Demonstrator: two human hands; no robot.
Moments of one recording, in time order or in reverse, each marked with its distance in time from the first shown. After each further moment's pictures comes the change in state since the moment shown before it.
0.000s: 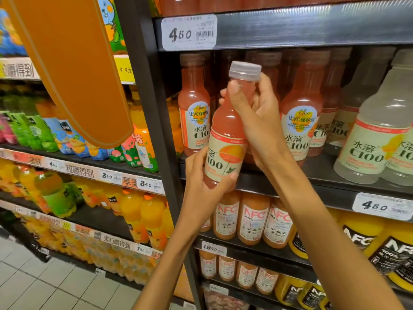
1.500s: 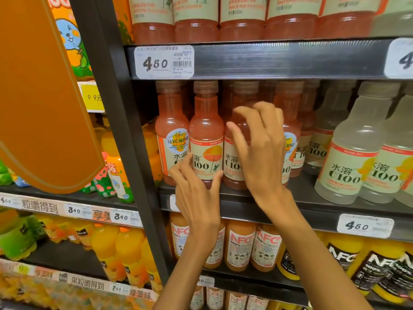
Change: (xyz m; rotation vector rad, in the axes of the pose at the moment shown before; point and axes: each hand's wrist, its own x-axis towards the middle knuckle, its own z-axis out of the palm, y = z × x) left_hand 0.049 -0.002 0.050 0.443 0.447 0.037; right_hand 0.011 0.020 -0.029 -1.207 0.383 -0.635
